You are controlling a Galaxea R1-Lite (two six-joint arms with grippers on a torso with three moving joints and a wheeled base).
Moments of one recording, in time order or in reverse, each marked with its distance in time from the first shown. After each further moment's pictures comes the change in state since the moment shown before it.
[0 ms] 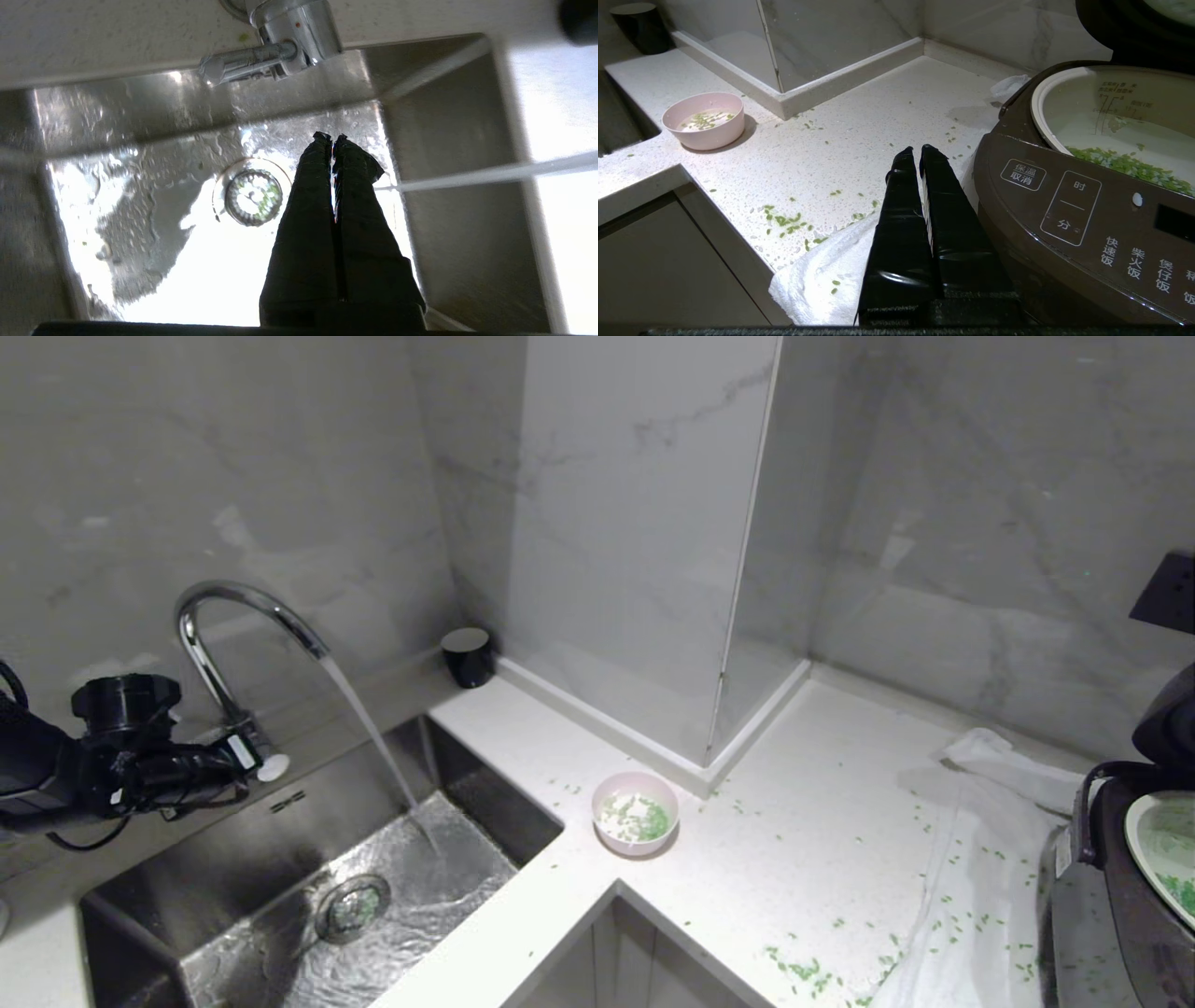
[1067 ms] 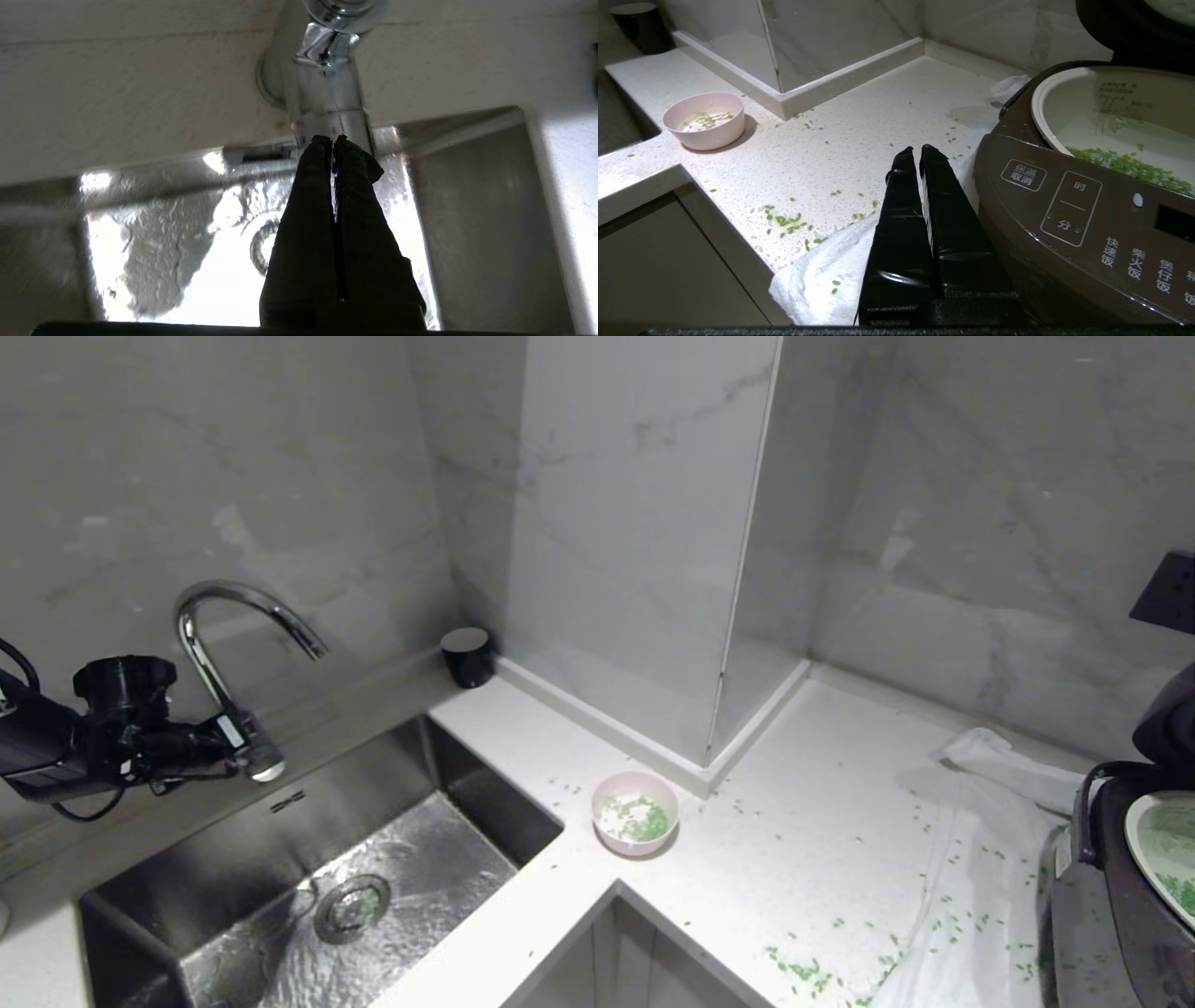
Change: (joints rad) left arm 0.037 0.097 -0.228 0.086 0.061 0.025; right arm 0.000 0.000 0.000 0.000 0.000 0.000
